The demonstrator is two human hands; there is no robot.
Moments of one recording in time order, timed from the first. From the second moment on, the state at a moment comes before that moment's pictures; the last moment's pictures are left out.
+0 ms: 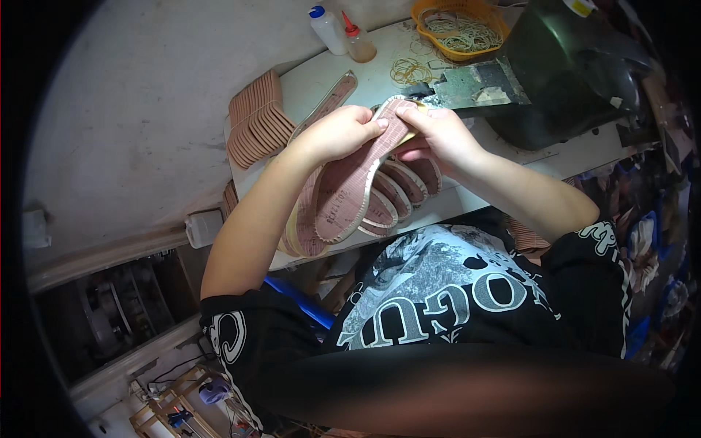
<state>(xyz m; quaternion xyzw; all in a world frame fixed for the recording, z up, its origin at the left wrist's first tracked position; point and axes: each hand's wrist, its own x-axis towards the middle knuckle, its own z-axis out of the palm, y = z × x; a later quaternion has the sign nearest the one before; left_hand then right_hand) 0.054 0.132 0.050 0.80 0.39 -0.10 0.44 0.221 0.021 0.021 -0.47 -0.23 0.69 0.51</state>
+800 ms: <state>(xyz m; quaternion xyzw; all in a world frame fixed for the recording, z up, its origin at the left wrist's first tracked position) 0.076 0.139 0.044 0.64 0.53 -0.01 0.56 0.274 -0.029 0.008 -0.38 -0.22 0.76 0.48</state>
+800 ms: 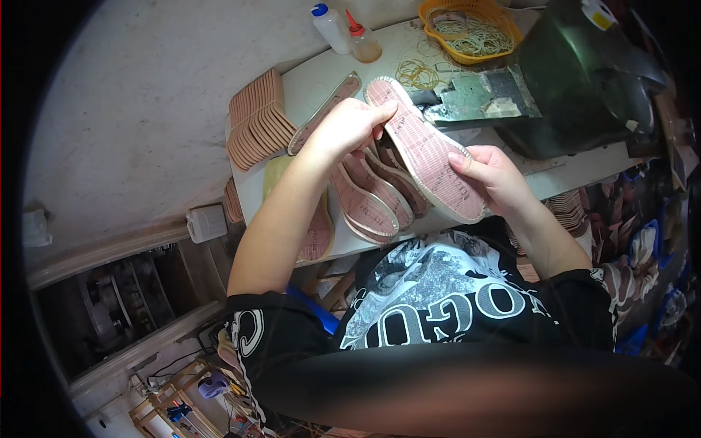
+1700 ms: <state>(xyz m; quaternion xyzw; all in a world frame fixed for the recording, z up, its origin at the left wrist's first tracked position) -0.073 0.002 -0.049 0.71 0.70 -0.05 0.03 0.178 -0.017 -0.029 -0.58 -0.73 0.36 0.06</state>
